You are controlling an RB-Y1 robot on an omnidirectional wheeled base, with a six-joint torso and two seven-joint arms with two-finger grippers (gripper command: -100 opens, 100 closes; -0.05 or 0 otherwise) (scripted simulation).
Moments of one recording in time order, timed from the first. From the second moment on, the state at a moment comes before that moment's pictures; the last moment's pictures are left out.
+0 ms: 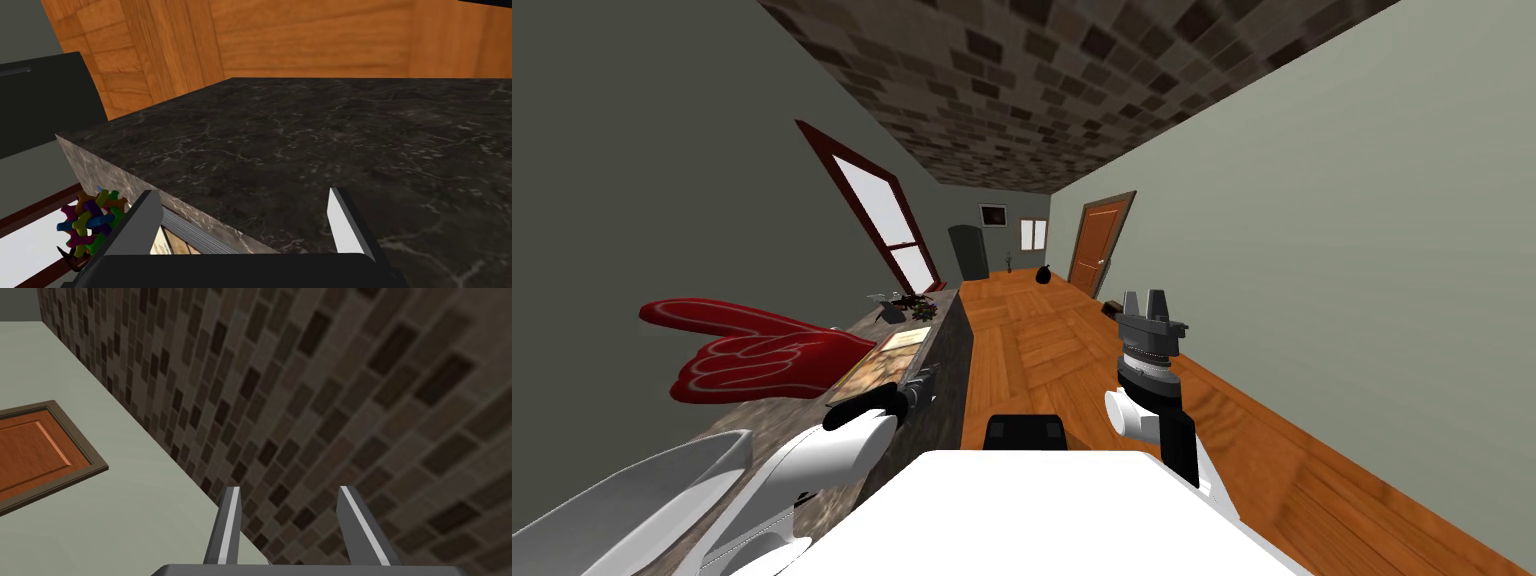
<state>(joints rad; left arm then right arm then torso) 0.59 0.29 0.22 -2.45 0.33 1.23 0.08 0.47 0.03 0.00 -2.38 0.05 -0.61 -0.01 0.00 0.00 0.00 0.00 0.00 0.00</state>
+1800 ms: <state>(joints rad) 0.70 0.28 0.26 -2.48 0.47 1.71 0.04 0.47 0.03 0.00 -2.38 0.05 -0.61 -0.01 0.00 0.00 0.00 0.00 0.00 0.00</state>
